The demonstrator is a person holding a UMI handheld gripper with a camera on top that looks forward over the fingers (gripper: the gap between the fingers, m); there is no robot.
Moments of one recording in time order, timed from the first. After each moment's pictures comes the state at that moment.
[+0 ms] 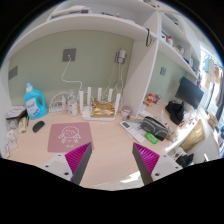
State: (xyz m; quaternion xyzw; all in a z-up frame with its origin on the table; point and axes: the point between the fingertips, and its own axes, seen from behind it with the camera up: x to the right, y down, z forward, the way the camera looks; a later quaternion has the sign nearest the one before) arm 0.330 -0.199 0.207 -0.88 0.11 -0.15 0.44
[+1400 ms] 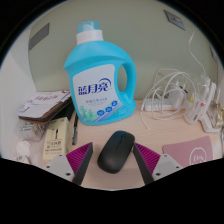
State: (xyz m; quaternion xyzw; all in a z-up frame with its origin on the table) arm -0.079 0.134 -0.013 -0.91 -0.03 0.05 0.41
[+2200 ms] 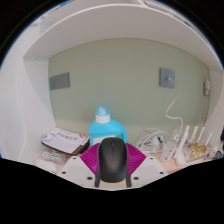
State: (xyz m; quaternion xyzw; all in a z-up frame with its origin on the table) arm -0.057 0.085 0.217 -0.82 -0.07 0.05 0.57
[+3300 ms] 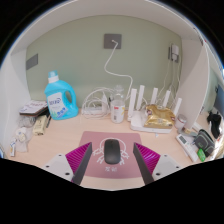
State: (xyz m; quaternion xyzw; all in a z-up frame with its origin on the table) arm 0.182 -0.019 0.105 -0.89 -0.01 -0.01 0.47
